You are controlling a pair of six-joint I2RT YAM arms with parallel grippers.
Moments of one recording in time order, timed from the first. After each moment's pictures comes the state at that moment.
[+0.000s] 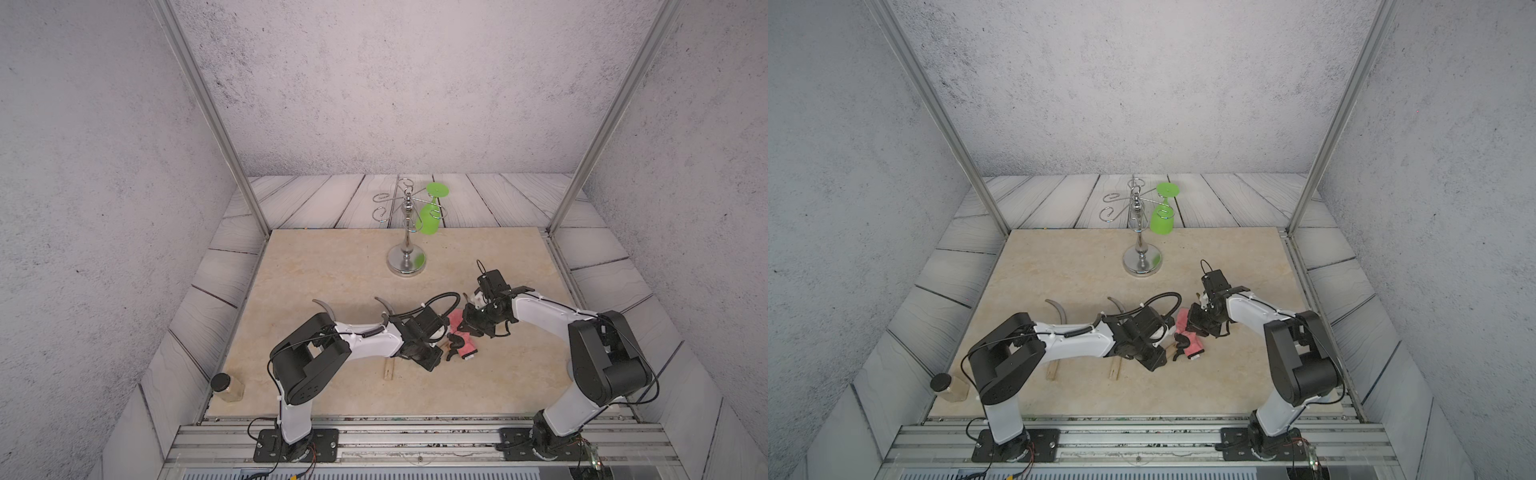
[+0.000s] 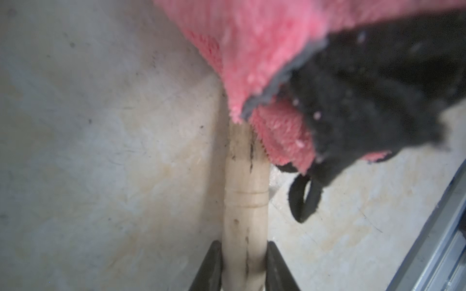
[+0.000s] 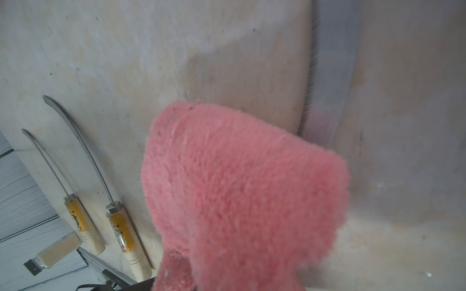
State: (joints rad) left arm -0.99 1.85 1.06 -0.30 0.21 -0.29; right arm 0.35 1.64 0.94 -0.58 -0.41 0.64
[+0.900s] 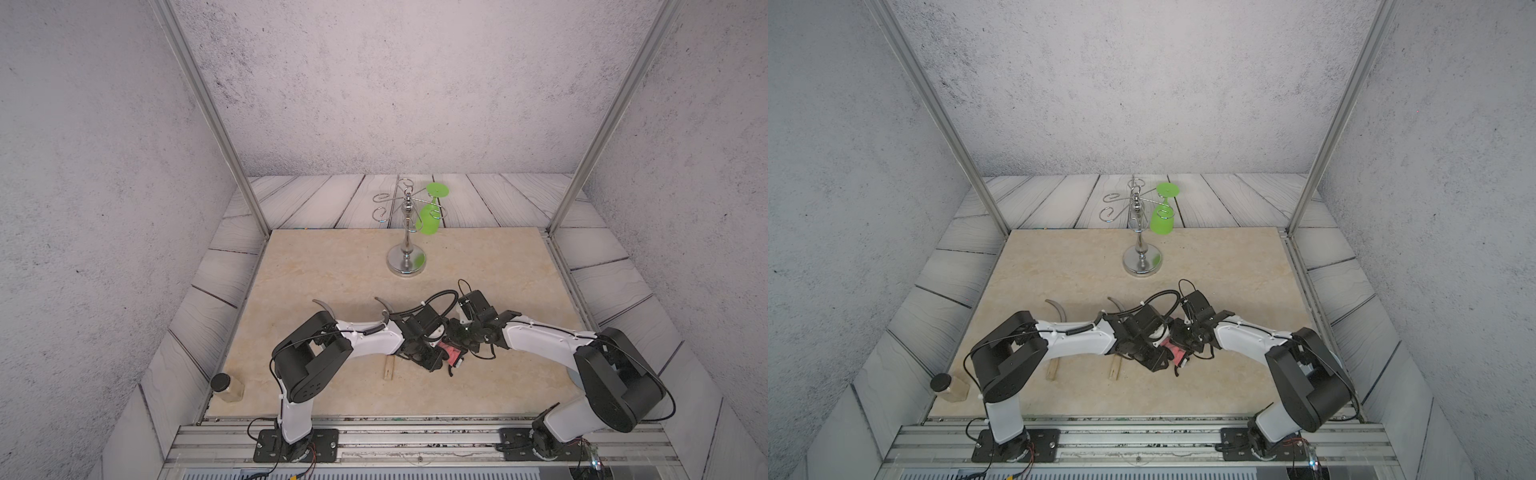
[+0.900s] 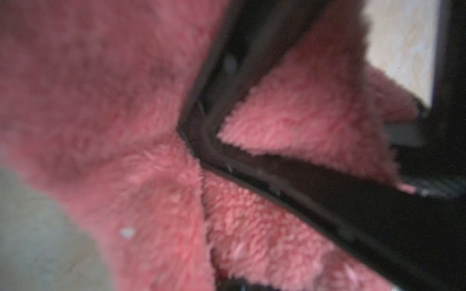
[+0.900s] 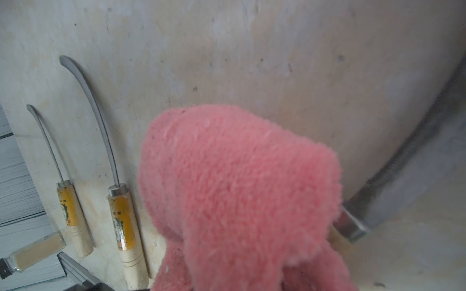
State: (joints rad) left arm -0.97 1.87 1.09 -0.32 0.31 -0.34; right arm 0.58 1.51 0.75 -0.33 -0.28 0.85
